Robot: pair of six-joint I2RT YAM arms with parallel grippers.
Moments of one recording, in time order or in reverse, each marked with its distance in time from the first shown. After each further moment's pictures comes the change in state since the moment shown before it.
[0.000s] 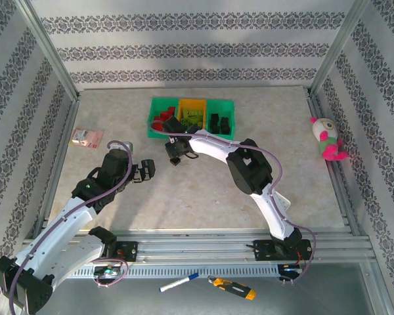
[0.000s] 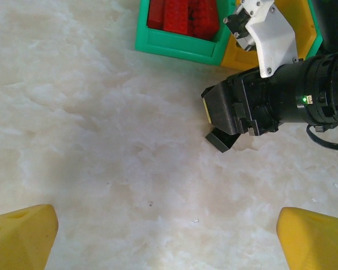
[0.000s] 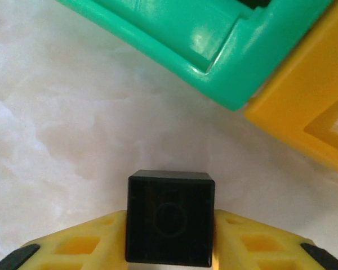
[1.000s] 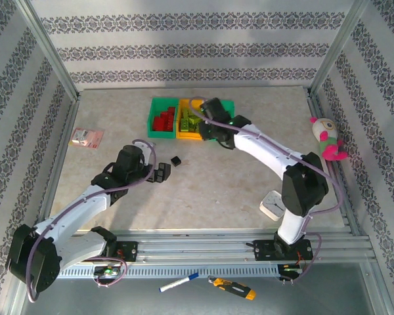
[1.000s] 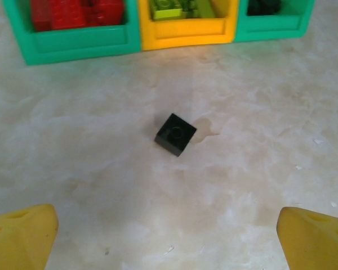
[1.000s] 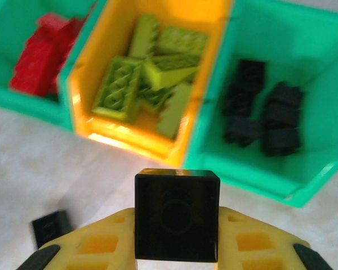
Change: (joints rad) left arm -0.015 0.227 -0.080 0.358 0.211 0.294; right arm -0.190 -0.560 -0.375 0.044 0.107 0.057
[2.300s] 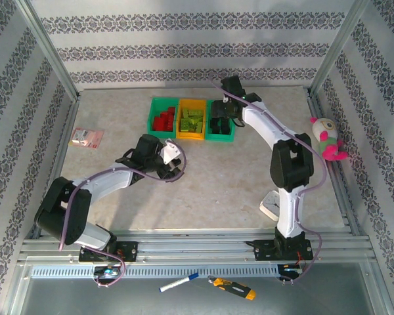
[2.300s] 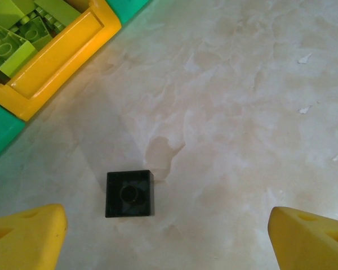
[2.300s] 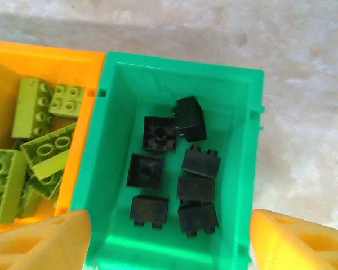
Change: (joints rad) left arm 0.016 0.420 0.155 0.161 0.237 0.621; right arm -0.216 0.240 0.283 -0.080 -0.095 -0.053
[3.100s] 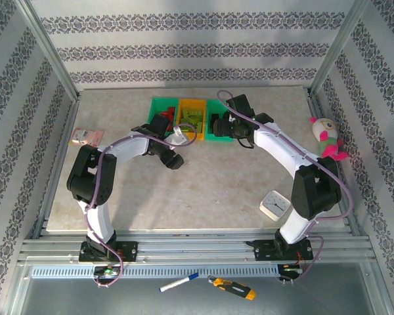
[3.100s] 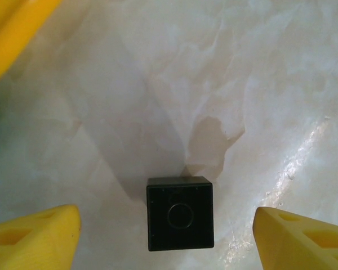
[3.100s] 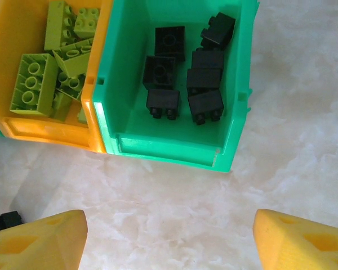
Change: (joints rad) left arm 0.061 0.390 0.472 -0.476 0.001 0.043; right arm 0.061 -0.325 -0.386 0.035 -0.017 0.102
